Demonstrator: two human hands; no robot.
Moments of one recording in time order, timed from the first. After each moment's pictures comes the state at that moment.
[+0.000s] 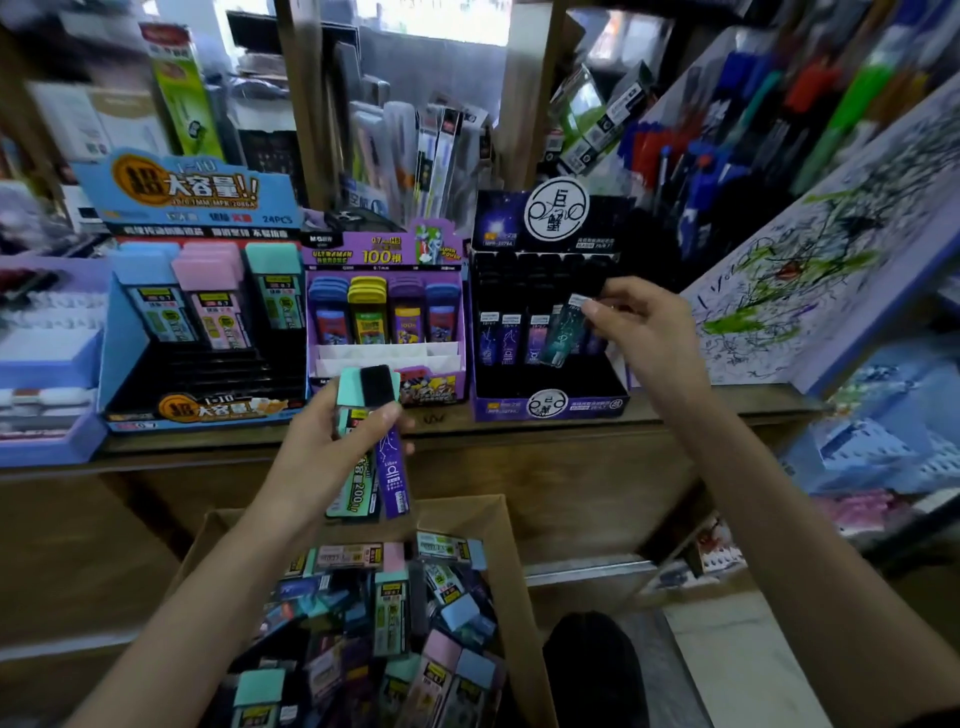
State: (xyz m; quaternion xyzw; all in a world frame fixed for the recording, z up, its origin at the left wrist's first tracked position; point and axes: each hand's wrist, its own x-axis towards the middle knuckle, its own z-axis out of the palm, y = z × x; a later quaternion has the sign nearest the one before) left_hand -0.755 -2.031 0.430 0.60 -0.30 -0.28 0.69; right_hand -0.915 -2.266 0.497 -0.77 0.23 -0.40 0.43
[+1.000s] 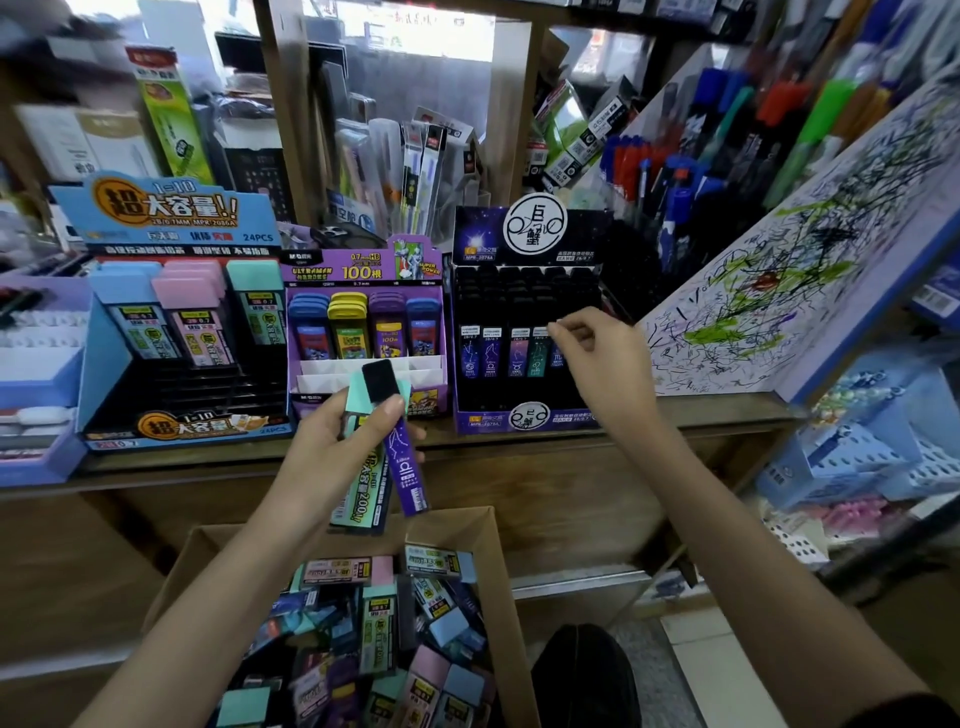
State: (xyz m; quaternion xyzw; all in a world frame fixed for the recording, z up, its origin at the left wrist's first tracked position) left_hand -0.770 -2.049 0.442 0.60 -0.31 -0.29 0.68; right_hand -0.900 -2.270 0.474 -0.84 0.34 -0.37 0.21
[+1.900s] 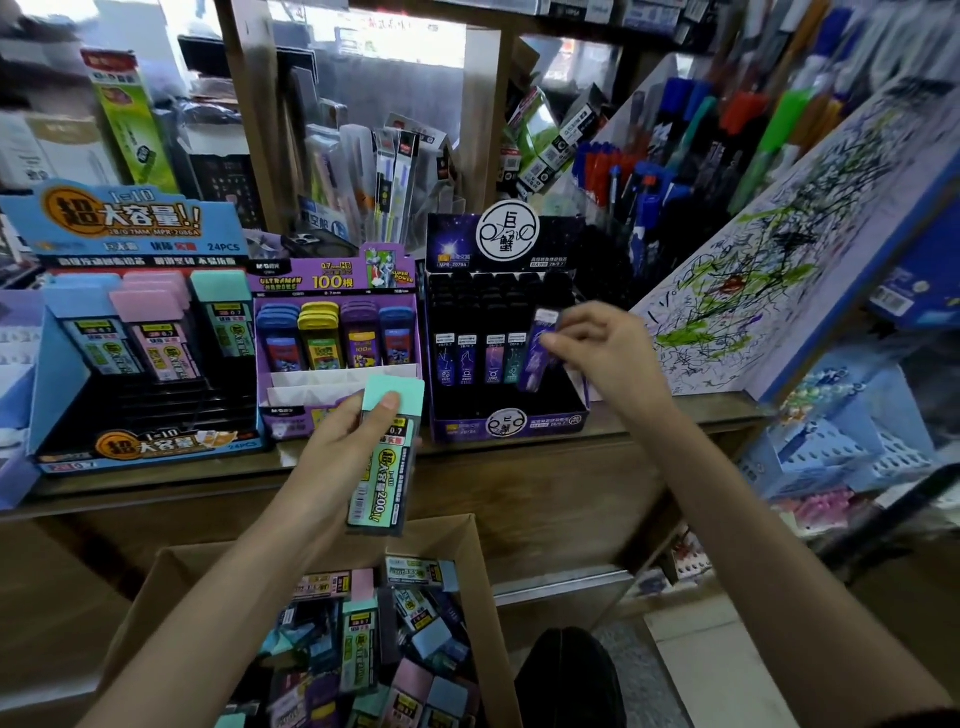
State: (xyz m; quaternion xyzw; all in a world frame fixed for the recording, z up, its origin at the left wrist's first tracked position) left_hand -0.783 -2.074 0.447 0.61 -0.24 -0.33 0.68; right_hand -0.926 -2.274 0.500 -0.77 0.28 -0.34 0.46
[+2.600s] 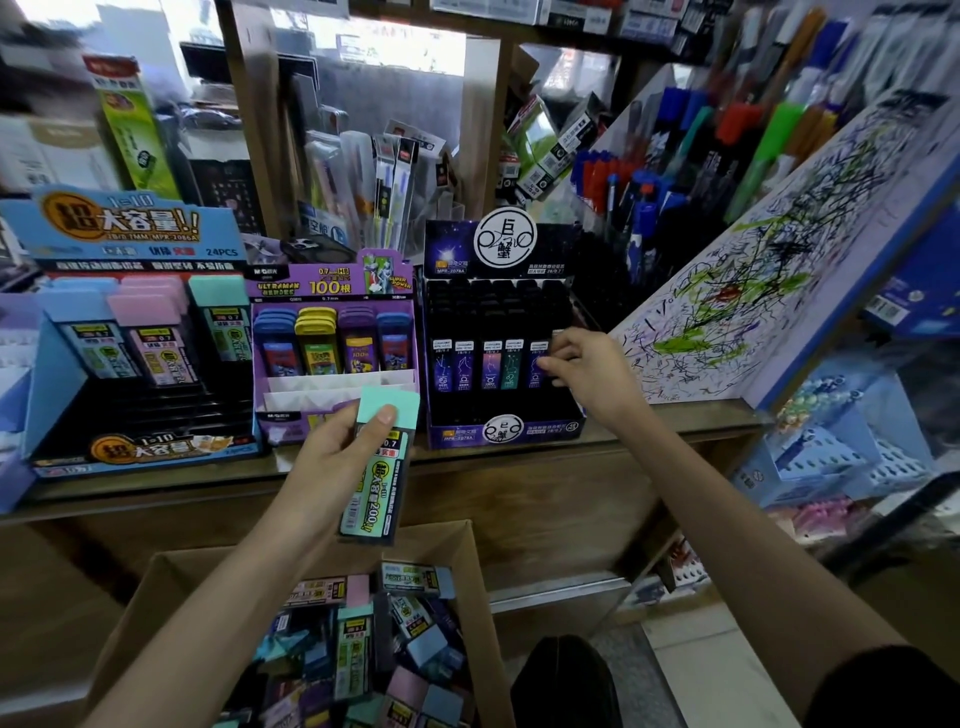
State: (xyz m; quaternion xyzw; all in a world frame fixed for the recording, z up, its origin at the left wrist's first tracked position) left_hand -0.780 -2.071 0.441 0.63 -0.29 -0.30 0.66; right_hand -0.904 -2.319 0.462 -0.83 0.34 -0.27 0.36
